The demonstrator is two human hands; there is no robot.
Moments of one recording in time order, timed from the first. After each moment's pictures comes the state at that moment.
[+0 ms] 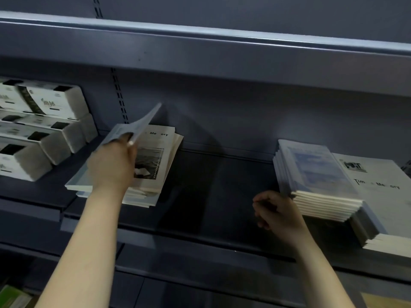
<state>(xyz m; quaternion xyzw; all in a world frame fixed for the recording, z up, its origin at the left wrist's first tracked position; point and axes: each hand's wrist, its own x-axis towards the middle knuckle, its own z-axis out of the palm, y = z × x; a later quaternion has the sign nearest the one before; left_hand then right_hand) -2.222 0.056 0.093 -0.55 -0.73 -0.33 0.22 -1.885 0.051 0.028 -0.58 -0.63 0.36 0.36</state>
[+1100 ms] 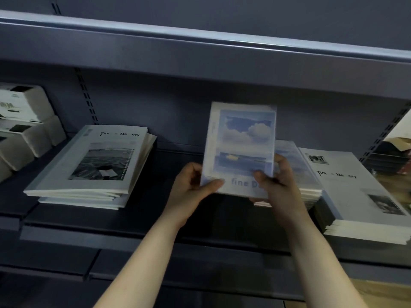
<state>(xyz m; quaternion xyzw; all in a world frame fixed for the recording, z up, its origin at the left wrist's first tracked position) -2.048 0.057 0.041 -0.53 -0.43 -0.56 -0.46 -1.842 0.059 0.067 -0.47 -0.52 0.44 0.57</state>
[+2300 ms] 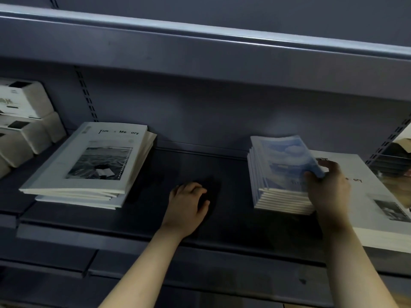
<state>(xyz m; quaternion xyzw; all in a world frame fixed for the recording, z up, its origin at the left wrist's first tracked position) -2.051 0.069 -0.014 -0.75 -0.62 -0.24 -0.06 -1.752 0.099 0.061 -0.75 -0.51 0.04 0.41</state>
